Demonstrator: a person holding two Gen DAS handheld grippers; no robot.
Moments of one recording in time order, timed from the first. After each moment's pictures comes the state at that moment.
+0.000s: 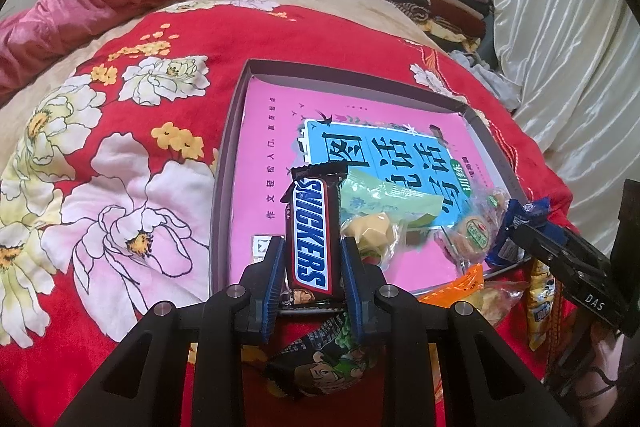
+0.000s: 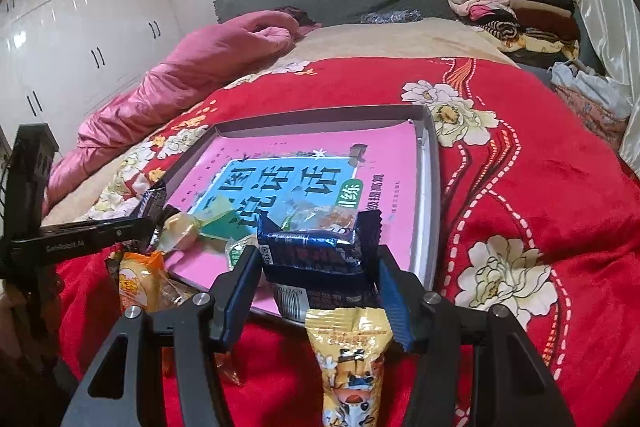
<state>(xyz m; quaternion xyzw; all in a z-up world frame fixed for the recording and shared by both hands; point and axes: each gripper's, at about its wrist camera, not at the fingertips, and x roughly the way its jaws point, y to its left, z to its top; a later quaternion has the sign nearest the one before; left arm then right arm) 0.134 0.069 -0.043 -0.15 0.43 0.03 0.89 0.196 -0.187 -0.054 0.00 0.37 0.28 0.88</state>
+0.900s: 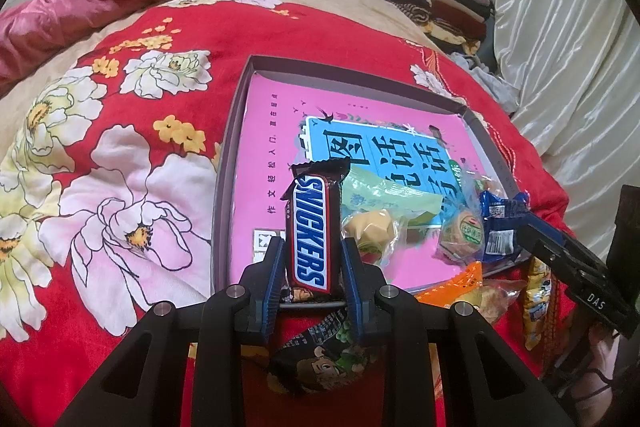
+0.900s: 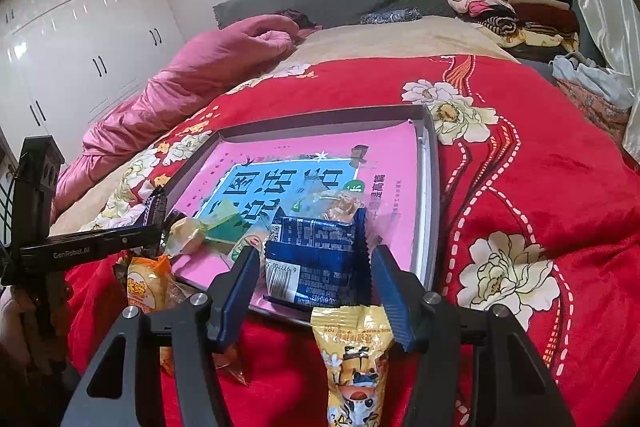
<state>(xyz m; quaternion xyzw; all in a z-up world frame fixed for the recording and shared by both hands) 0.134 0.071 -0.045 -0.16 0.43 0.02 0.89 0.195 -0.191 -0.052 0.01 0.37 0.28 0.88</state>
